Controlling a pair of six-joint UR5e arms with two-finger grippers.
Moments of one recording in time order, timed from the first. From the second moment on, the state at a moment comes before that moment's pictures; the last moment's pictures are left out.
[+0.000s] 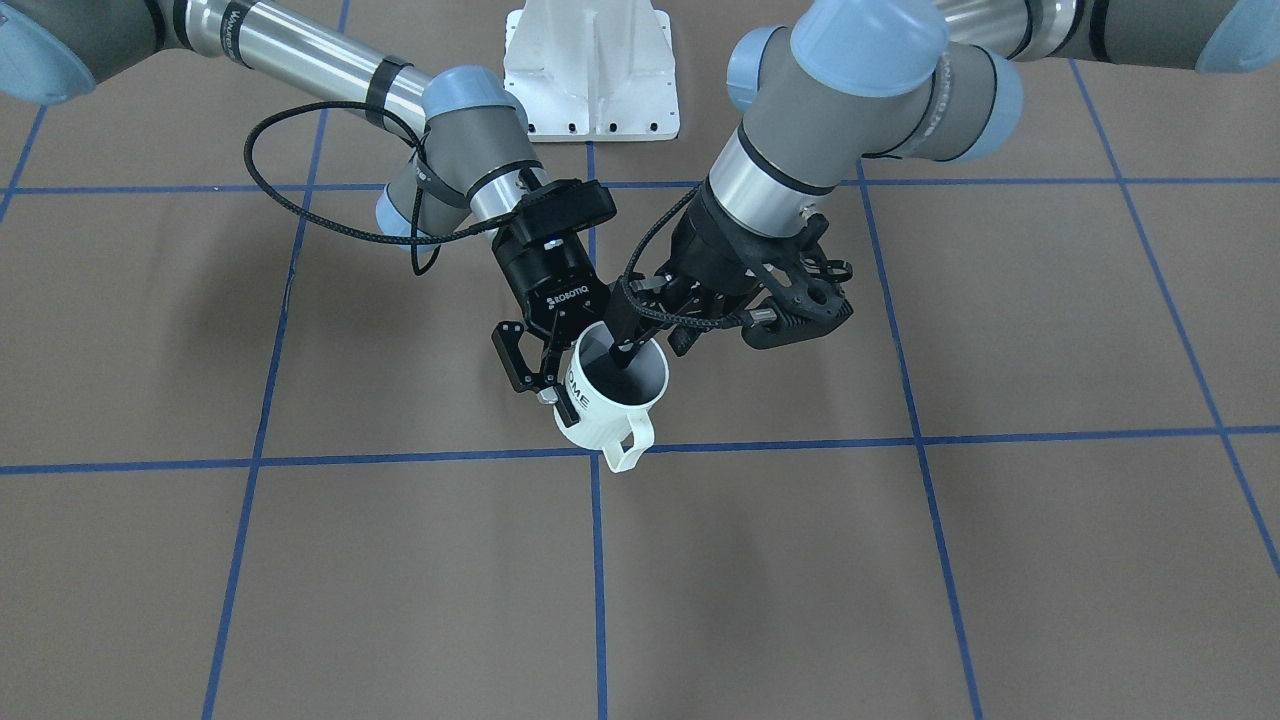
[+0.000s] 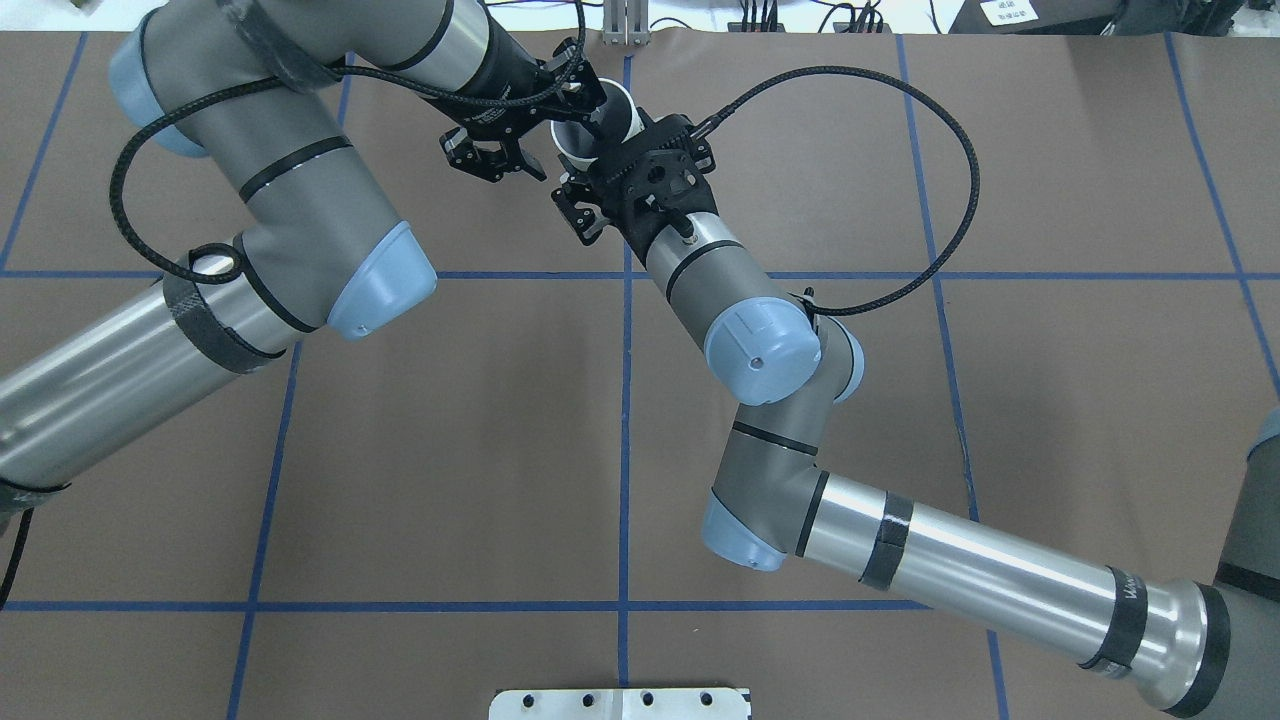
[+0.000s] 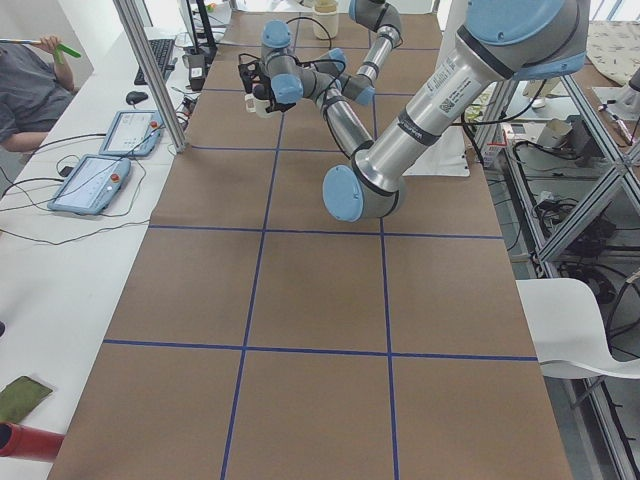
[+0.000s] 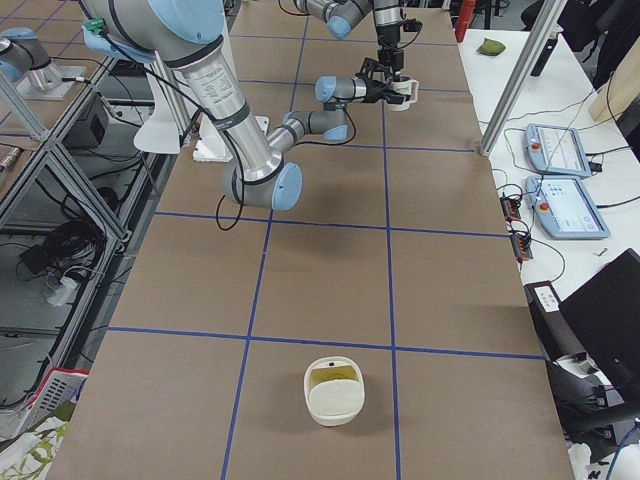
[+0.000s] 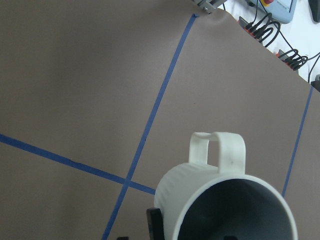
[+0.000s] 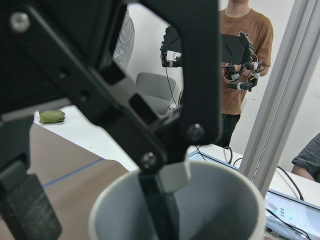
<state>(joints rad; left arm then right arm) -0.82 -2.40 -1.57 -1.89 -2.11 -1.63 0.48 -0.81 1.31 -0.41 0.99 0.43</state>
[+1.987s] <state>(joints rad) -0.82 -2.40 -1.57 -1.89 -2.11 -1.62 0.47 -0.83 1.34 -0.41 0.99 0.33</state>
